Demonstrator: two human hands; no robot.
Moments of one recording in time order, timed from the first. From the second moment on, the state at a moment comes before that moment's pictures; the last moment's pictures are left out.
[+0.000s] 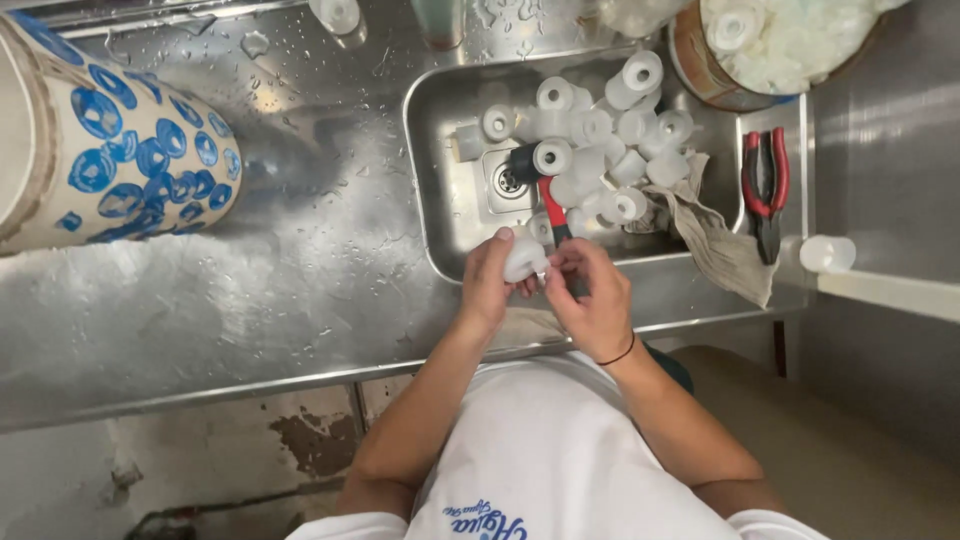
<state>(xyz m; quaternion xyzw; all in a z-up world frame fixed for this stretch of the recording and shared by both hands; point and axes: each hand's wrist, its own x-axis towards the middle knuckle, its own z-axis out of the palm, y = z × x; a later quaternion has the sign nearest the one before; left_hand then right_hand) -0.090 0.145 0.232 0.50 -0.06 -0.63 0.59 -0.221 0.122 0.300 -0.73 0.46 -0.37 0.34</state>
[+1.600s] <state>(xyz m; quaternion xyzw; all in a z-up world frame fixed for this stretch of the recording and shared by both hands) 0.211 0.238 0.414 0.57 -0.45 0.19 0.66 -0.156 0.250 0.261 -0.68 0.50 -0.28 0.46</state>
